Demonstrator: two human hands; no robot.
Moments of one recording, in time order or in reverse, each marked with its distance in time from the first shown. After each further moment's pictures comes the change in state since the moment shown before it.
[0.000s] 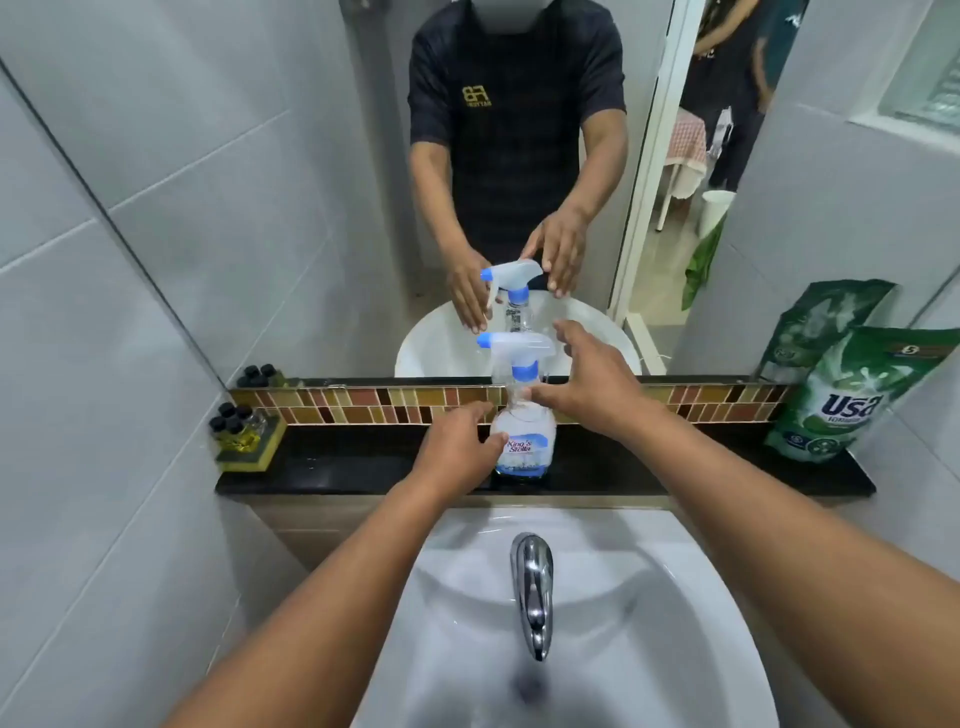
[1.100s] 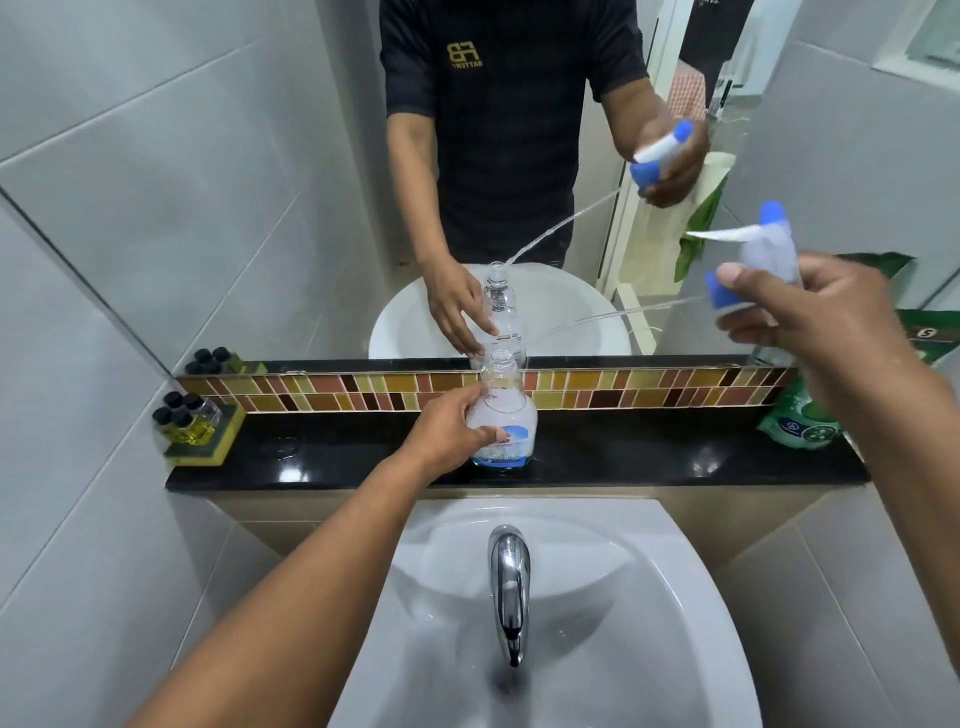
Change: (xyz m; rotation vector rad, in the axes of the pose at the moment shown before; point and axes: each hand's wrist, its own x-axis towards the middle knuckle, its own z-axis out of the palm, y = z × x) left_hand 0.076 -0.040 0.045 -0.268 -0.175 -0.015; right_hand 0.001 0.082 -0.118 0.597 0.395 0.180
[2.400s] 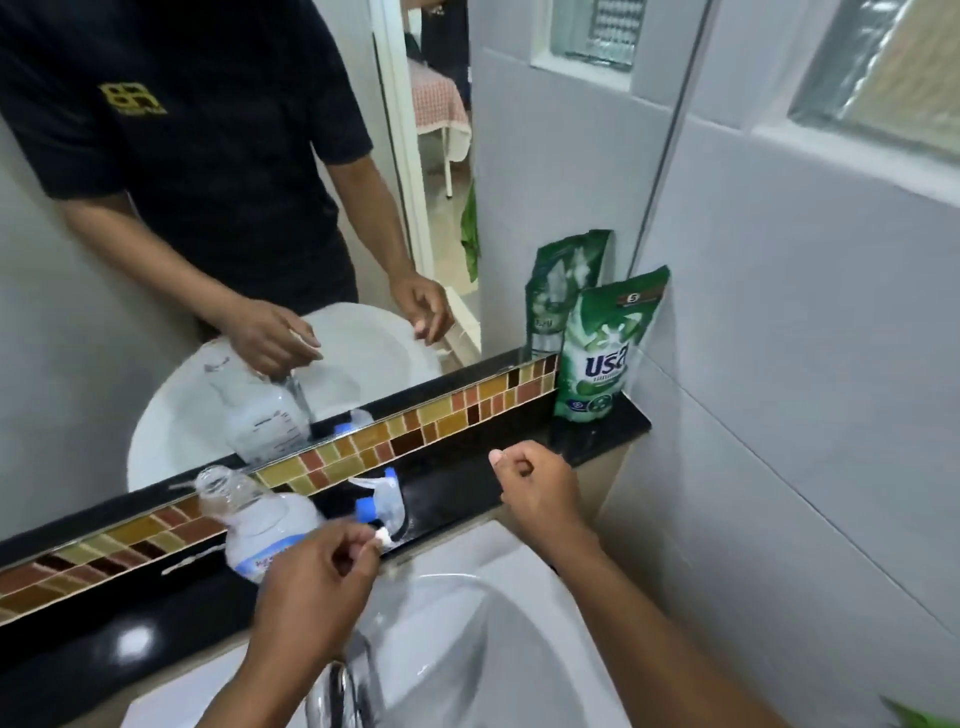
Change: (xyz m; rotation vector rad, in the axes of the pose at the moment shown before) left_hand -0.063 0.074 0.073 0.272 0.077 -0.058; right_hand -0.032 0.217 0.039 -0.239 0.095 0.301
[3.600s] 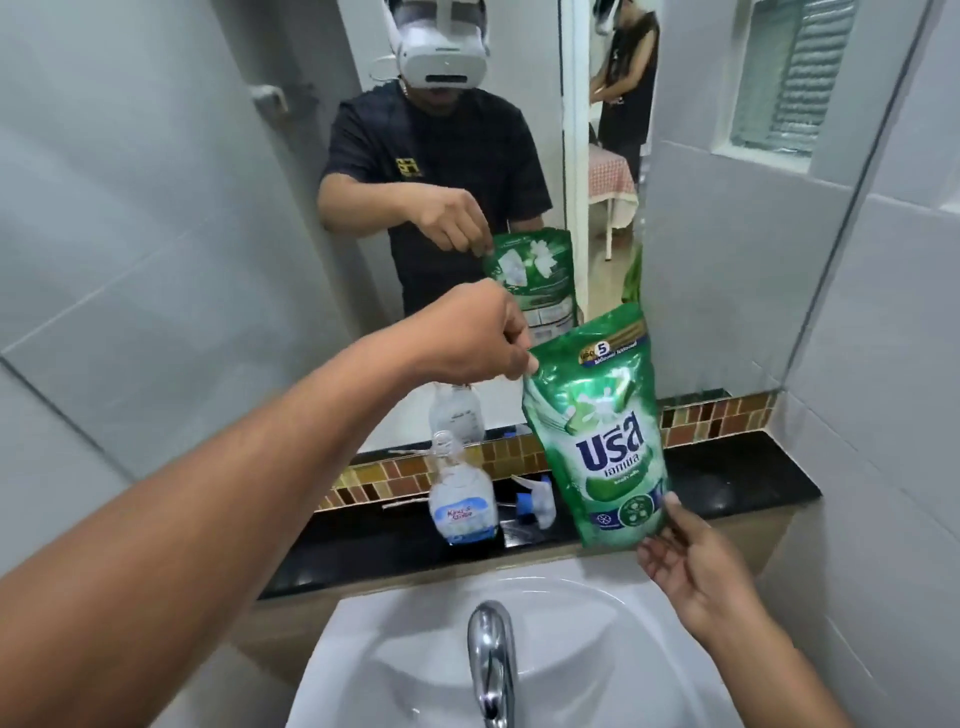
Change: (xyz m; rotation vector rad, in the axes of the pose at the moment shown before) left_hand 0.025 0.211 -0.152 0.316 -0.179 0.528; right_hand -0.056 -0.004 -0.073 1.065 -0.045 0.512
